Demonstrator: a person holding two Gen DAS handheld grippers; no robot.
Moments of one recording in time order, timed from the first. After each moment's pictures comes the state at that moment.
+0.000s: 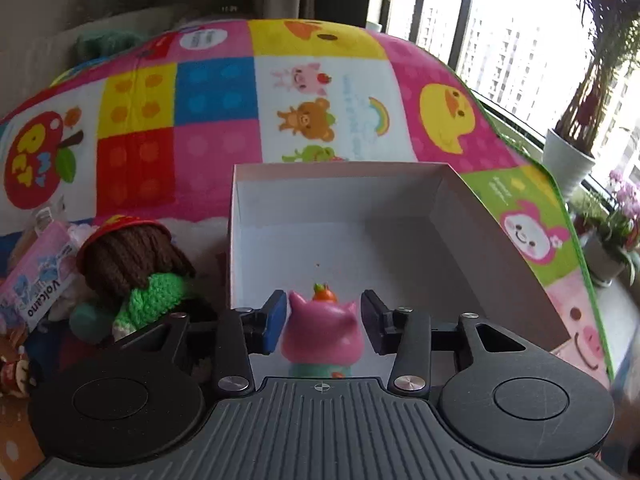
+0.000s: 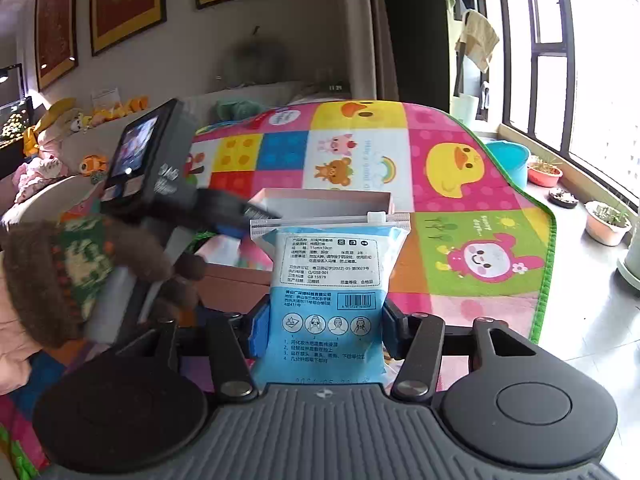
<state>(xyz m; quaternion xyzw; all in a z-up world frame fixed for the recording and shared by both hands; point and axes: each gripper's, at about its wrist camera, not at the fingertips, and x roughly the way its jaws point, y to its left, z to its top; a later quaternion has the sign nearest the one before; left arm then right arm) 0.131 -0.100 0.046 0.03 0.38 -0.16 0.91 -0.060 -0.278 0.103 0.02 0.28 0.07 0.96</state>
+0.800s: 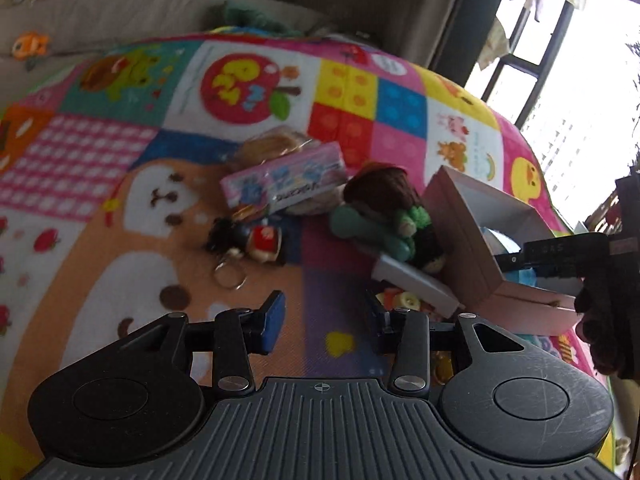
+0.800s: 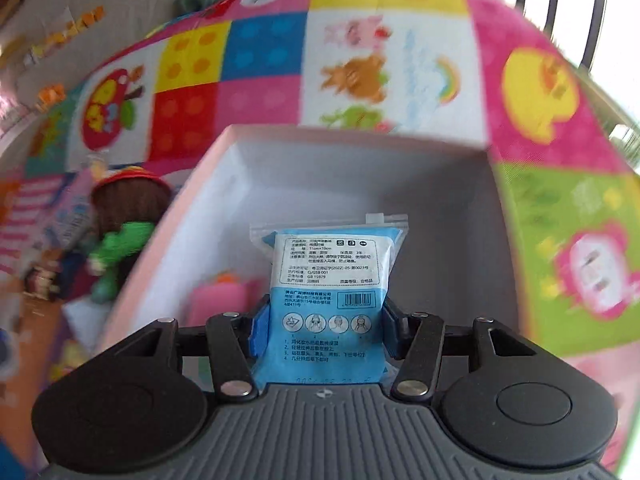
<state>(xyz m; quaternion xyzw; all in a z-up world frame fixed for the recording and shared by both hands) 0.036 0.114 0.048 -0.13 0.36 -0.08 0.92 0.151 -0.221 0.044 0.07 0.47 0.08 0.88</state>
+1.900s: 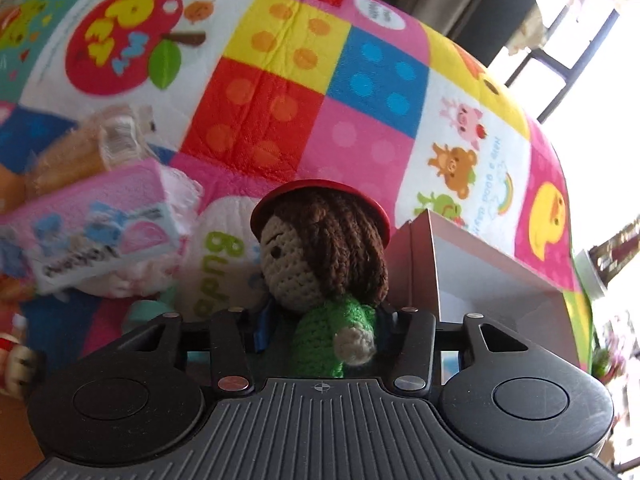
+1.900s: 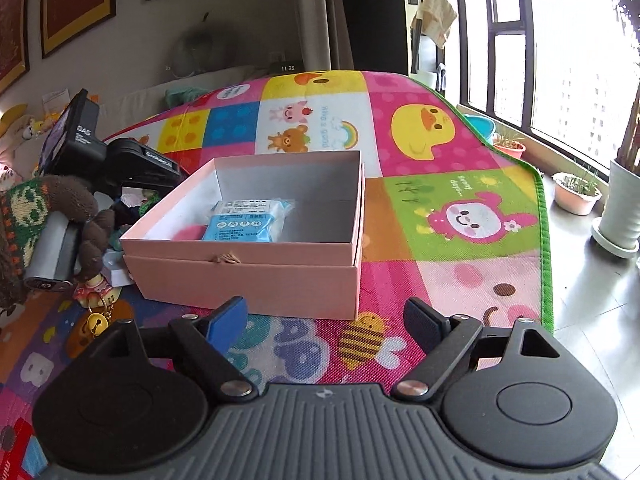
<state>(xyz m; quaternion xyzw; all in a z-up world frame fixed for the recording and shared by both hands) 0.210 0.002 0.031 -0.18 0.42 -0.08 0.89 -0.028 -0.270 0.048 0.04 0.29 0.01 0.96</state>
